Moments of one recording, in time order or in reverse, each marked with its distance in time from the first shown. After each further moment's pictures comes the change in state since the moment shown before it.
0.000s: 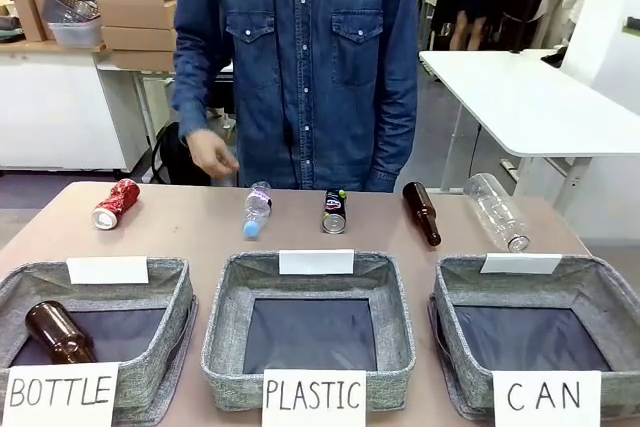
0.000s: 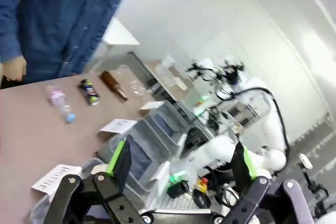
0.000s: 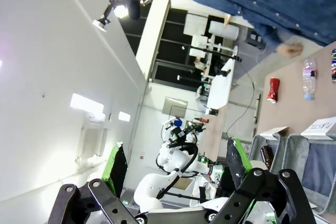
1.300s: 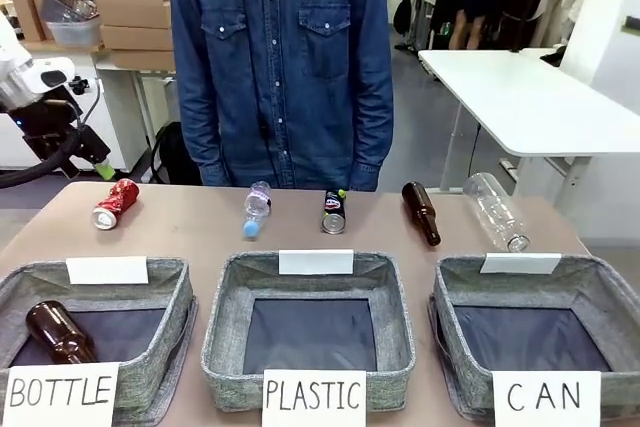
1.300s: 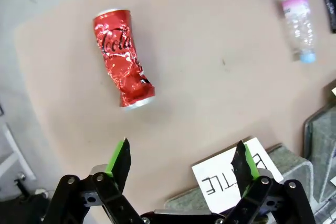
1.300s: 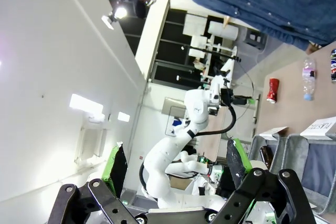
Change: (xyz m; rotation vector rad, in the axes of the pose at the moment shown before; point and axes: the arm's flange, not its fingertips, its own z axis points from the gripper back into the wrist) left arm 0.016 0.239 -0.221 0.921 0.786 0.101; right arm 0.000 0.000 0.000 -0.003 -0.001 0.000
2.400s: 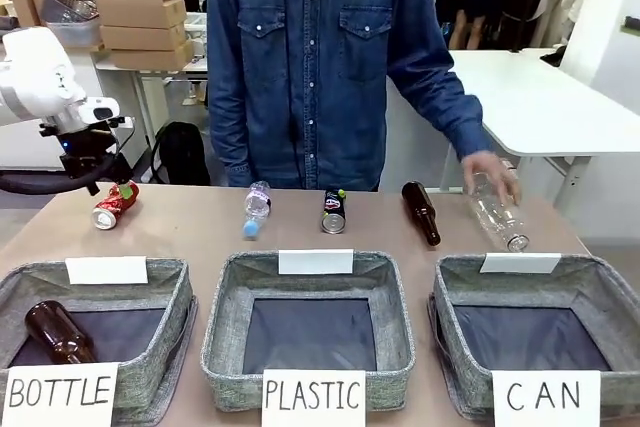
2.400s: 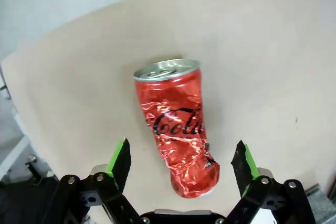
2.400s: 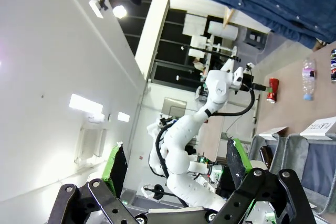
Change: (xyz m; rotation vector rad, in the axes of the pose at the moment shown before) left arm 0.074 0.070 -0.105 0.069 0.178 0.042; right arm 0.000 0.000 0.000 -0.001 0.000 0.000
